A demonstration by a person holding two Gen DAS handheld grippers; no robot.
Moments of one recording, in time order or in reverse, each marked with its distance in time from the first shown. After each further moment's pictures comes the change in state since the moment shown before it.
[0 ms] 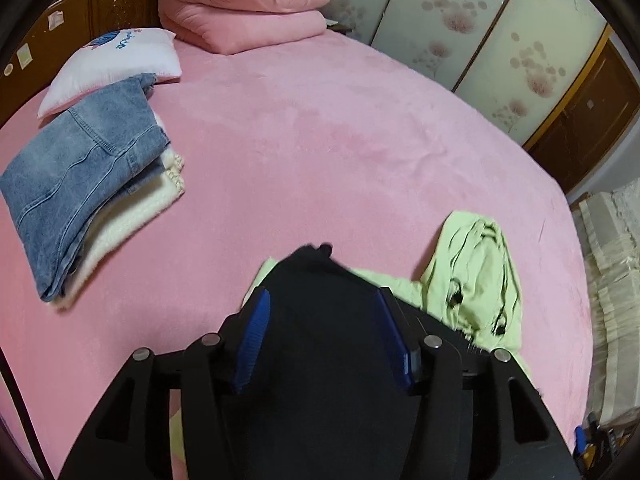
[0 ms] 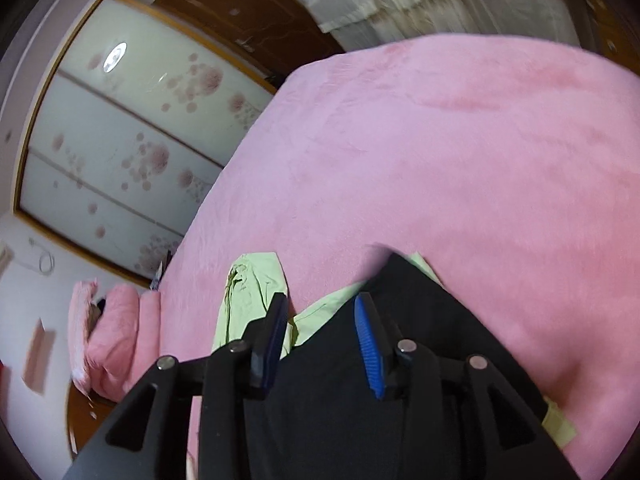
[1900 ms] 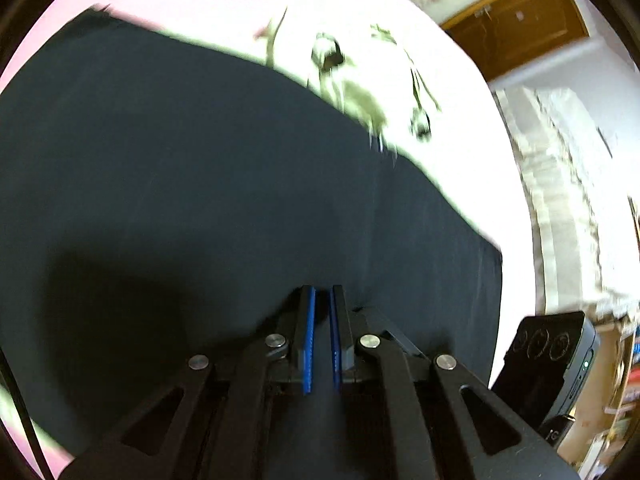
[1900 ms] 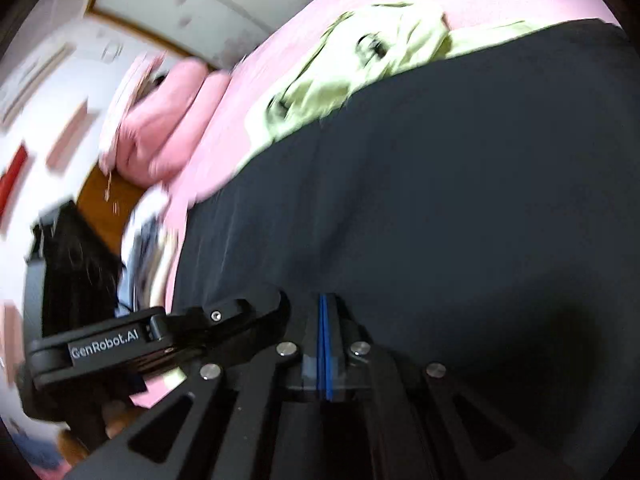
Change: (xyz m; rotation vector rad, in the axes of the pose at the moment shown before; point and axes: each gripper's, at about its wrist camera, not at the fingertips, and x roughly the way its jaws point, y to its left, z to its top) left arm 0.099 -0.074 -0.167 0.121 0.393 -0.400; right arm 0.150 0.032 -0.141 -0.408 0.575 0.258
